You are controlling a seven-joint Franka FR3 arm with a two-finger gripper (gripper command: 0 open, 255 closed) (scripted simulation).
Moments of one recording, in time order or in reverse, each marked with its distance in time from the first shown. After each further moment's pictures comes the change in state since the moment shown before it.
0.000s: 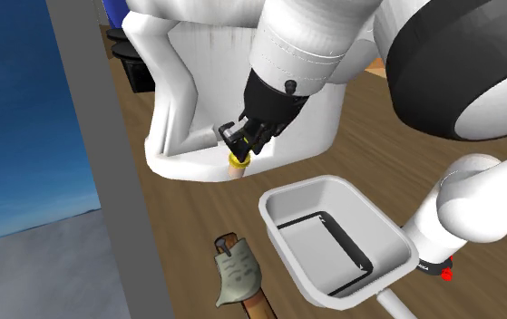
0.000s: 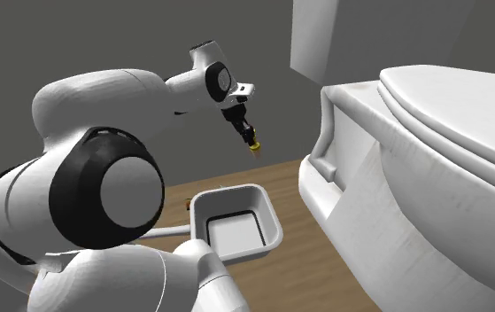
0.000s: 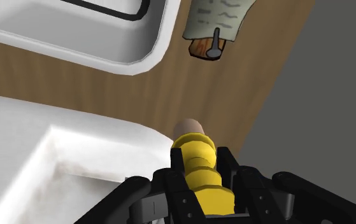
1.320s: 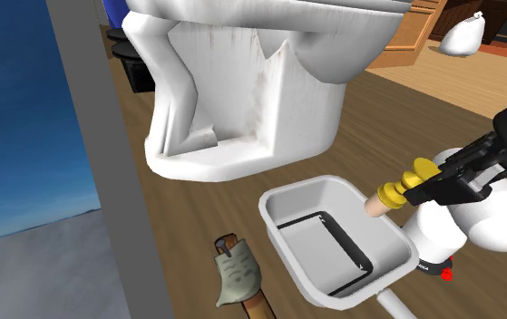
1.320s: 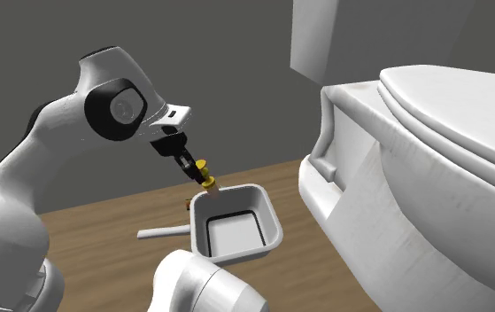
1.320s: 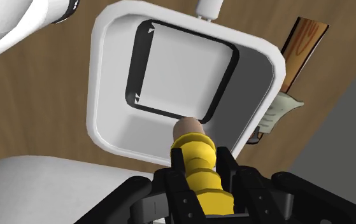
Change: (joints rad) arm 0.451 -0.685 -0.199 -0.286 0.191 -0.451 0.023
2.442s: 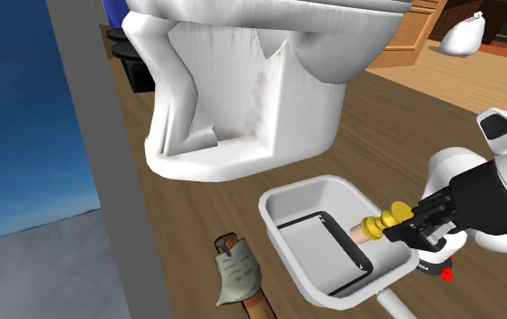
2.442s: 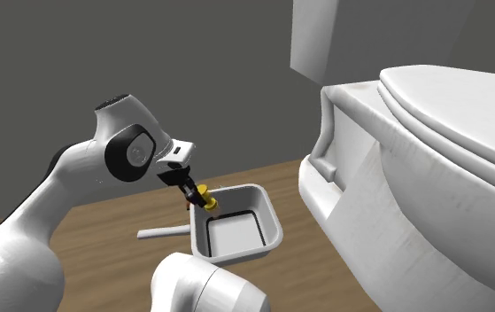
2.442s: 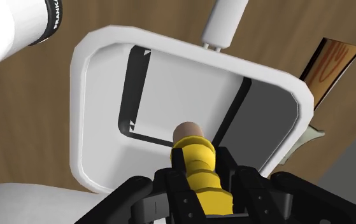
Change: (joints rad) arm 0.086 -0.094 0.105 -0.226 0.106 0.117 0.049
